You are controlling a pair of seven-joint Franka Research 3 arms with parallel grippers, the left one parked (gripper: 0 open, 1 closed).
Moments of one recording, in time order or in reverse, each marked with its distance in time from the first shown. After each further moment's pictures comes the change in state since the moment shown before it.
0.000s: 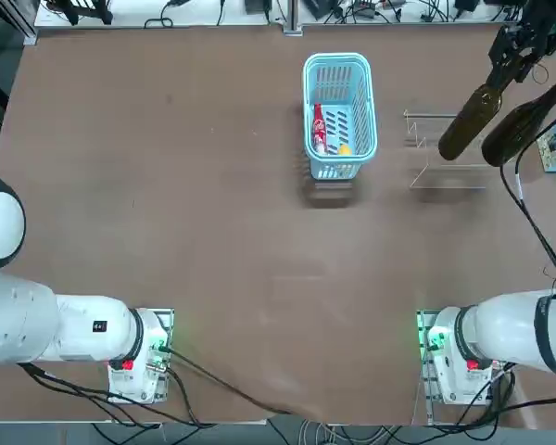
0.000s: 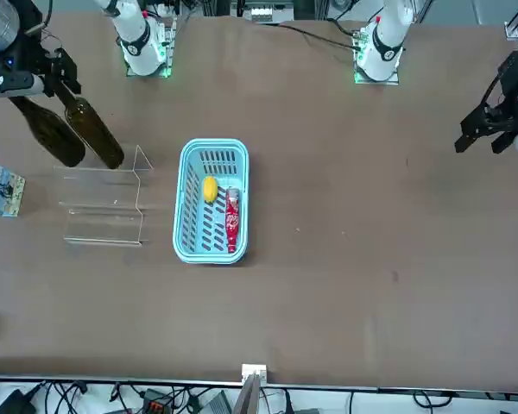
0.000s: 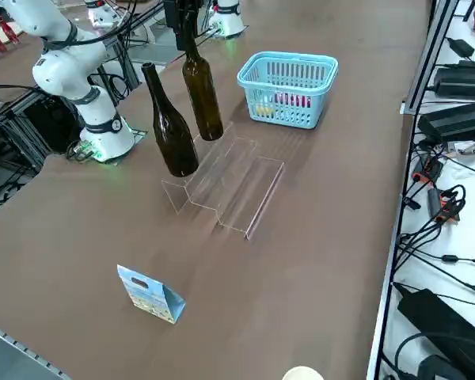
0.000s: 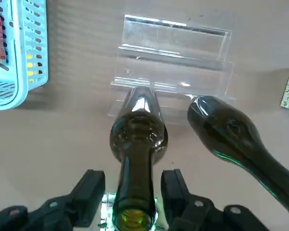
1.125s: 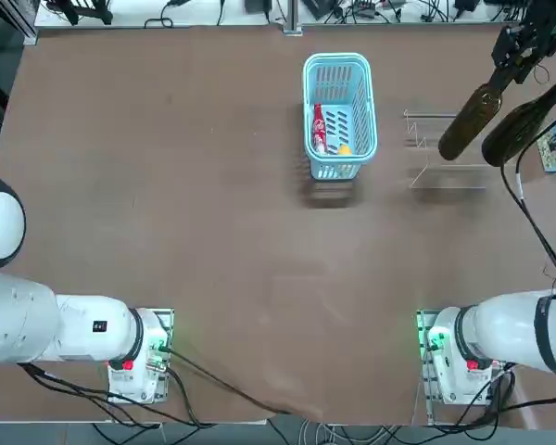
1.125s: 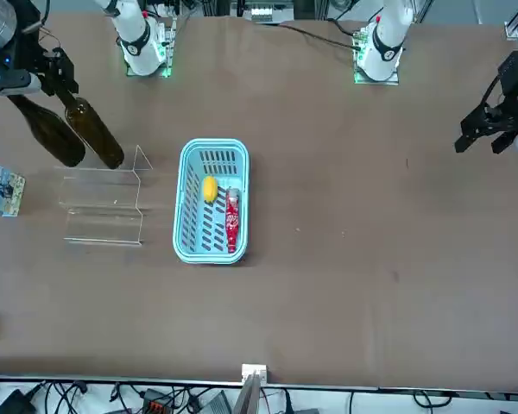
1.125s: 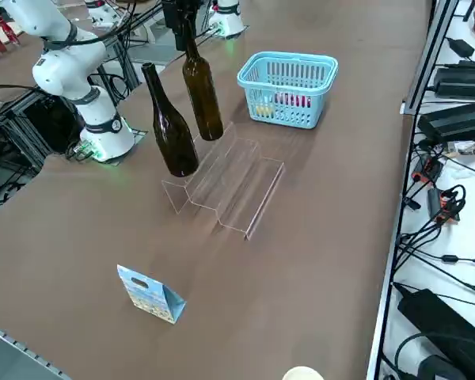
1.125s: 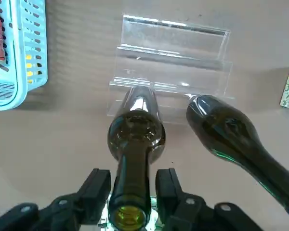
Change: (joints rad) arm 0.000 -0.004 -0.005 0.000 0.000 -0.001 0.000
